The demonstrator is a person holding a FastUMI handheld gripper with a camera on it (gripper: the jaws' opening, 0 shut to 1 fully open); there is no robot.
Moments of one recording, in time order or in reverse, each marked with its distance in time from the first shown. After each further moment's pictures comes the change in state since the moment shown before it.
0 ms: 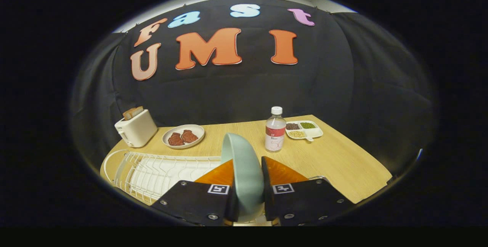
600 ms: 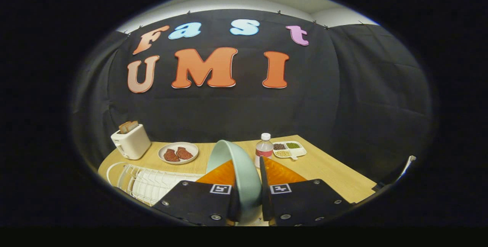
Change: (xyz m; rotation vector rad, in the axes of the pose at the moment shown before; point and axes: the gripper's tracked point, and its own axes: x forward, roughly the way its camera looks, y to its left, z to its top) arm -0.059 0.000 0.065 -0.012 -0.182 -0.081
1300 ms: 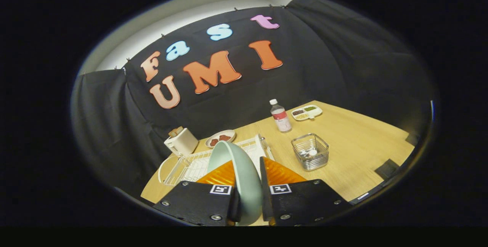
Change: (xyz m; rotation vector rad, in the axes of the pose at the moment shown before) arm -0.143 -0.019 -0.114 0.380 0.136 0.270
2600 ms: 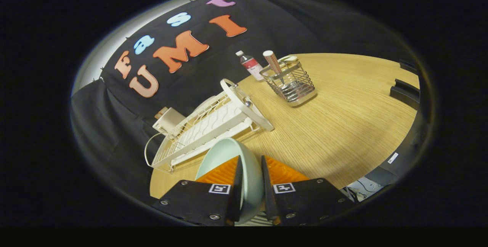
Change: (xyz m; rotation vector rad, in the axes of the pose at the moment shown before) arm 0.005 -0.038 -0.158 0.206 0.267 -0.089
